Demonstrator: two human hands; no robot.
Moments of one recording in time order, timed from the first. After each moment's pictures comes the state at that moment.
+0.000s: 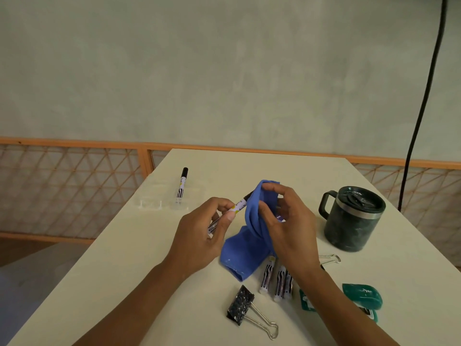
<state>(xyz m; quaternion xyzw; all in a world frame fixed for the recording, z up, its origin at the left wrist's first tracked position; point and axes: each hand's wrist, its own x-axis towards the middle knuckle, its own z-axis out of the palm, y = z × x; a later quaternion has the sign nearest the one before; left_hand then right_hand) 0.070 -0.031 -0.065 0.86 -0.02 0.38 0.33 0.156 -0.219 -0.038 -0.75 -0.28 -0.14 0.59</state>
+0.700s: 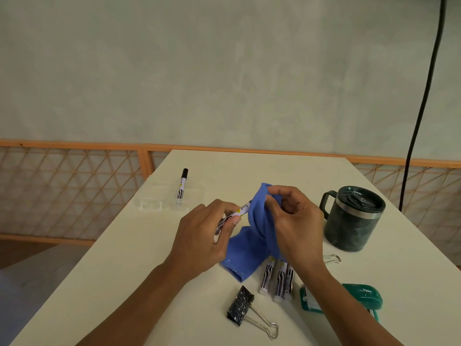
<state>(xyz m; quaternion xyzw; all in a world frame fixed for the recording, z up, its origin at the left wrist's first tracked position) 0.072 -0.035 -0.064 0.87 -0.06 0.45 0.19 0.163 -0.219 -0.034 -0.70 -0.22 -0.14 0.66</state>
